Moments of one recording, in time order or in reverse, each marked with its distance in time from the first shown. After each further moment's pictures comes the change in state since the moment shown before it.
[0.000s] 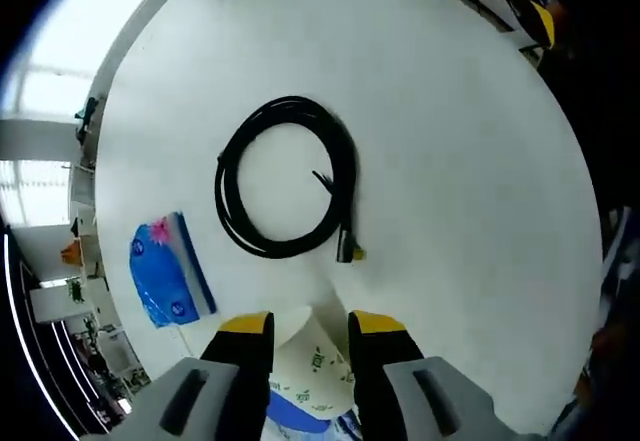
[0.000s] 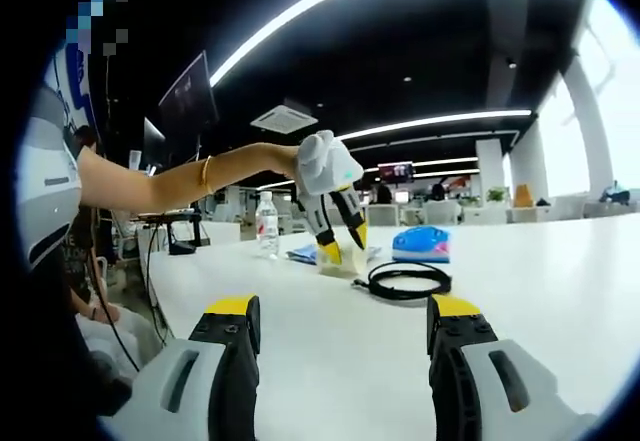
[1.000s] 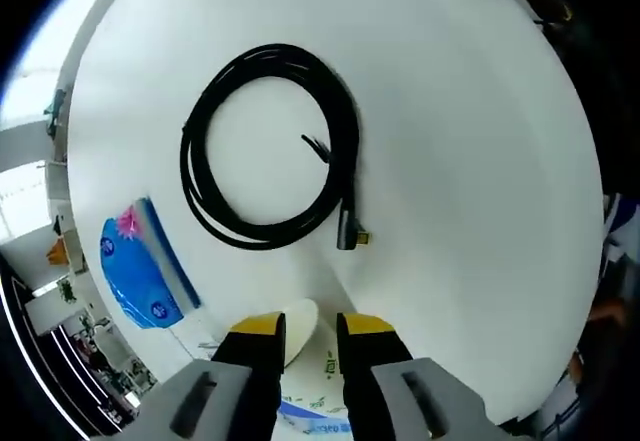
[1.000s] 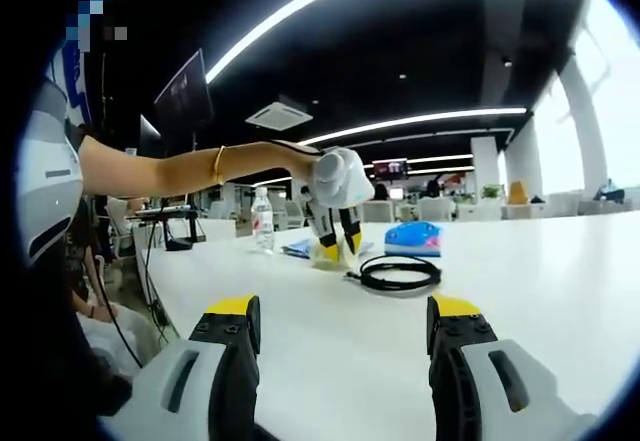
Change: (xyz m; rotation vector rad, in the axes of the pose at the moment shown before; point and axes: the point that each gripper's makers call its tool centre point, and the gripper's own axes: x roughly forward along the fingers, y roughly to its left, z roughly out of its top) left arm 0.017 -0.016 -0.010 0.068 0.180 -0.103; right arm -0.014 -0.008 -0.003 0.008 0.004 -0.027
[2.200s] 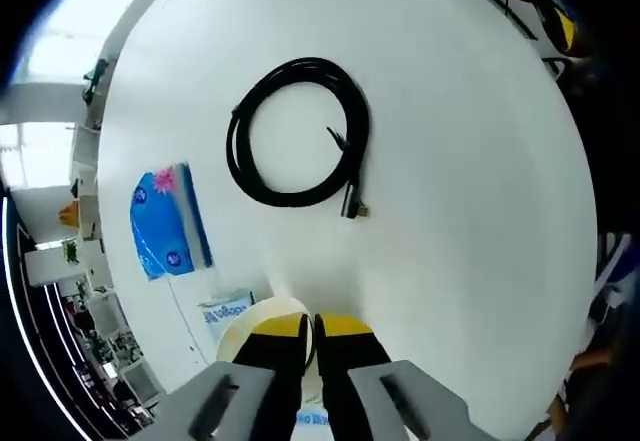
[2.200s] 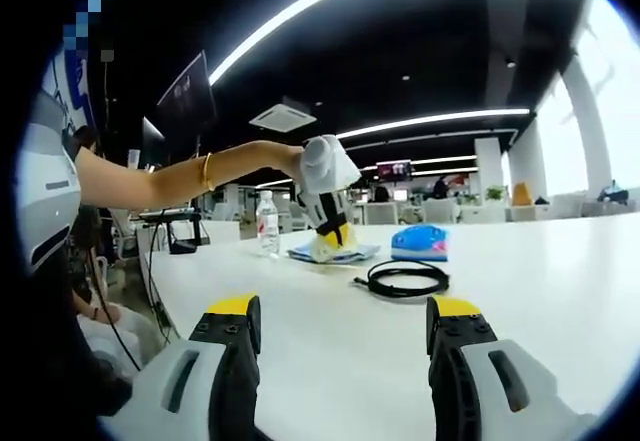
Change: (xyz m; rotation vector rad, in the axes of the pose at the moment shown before) left arm -0.030 0.001 -0.029 -0.196 -0.124 0.103; right arm 0.010 0.013 0.005 -0.008 0.006 0.034
